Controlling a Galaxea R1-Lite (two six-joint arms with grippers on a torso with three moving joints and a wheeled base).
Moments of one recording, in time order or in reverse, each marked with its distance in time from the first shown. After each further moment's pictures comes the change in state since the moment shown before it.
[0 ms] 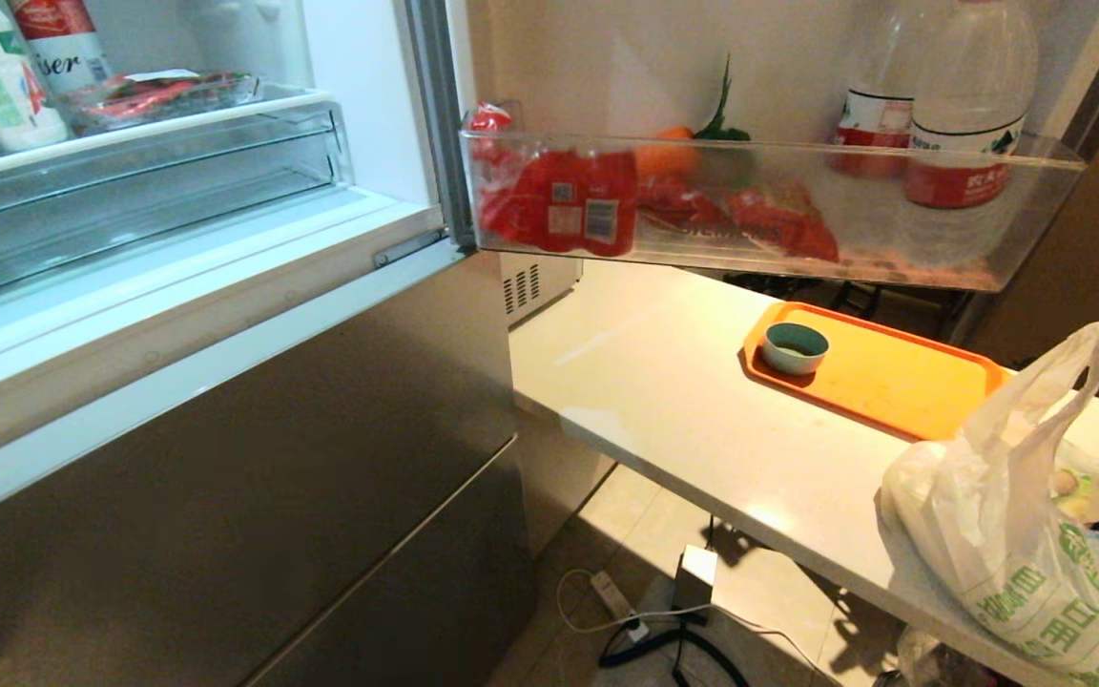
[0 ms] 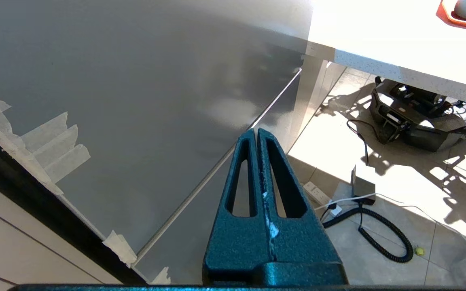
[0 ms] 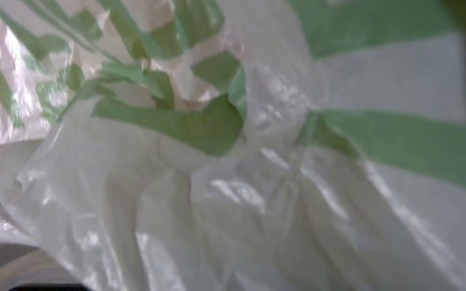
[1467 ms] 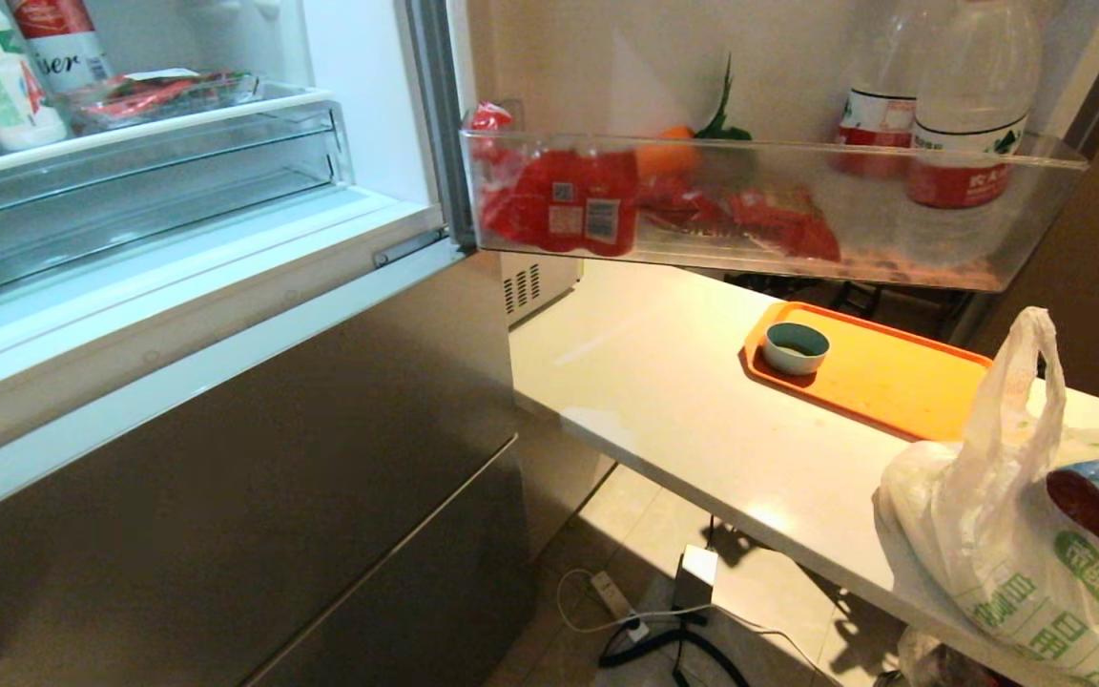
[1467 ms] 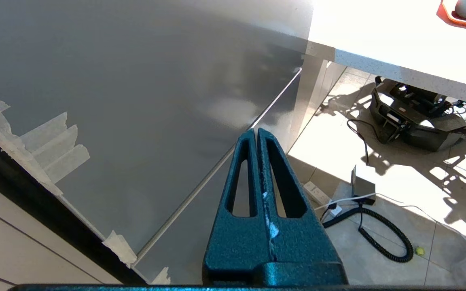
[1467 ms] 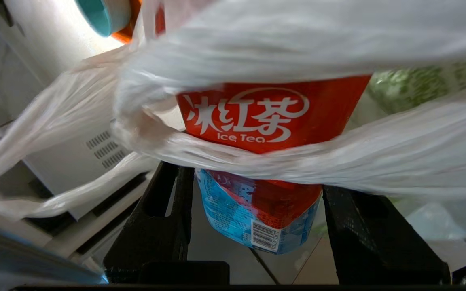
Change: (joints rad) left arm 0.000 0.000 0.000 0.000 0.000 0.000; right arm -0.021 -0.282 -0.045 0.216 0.144 0.020
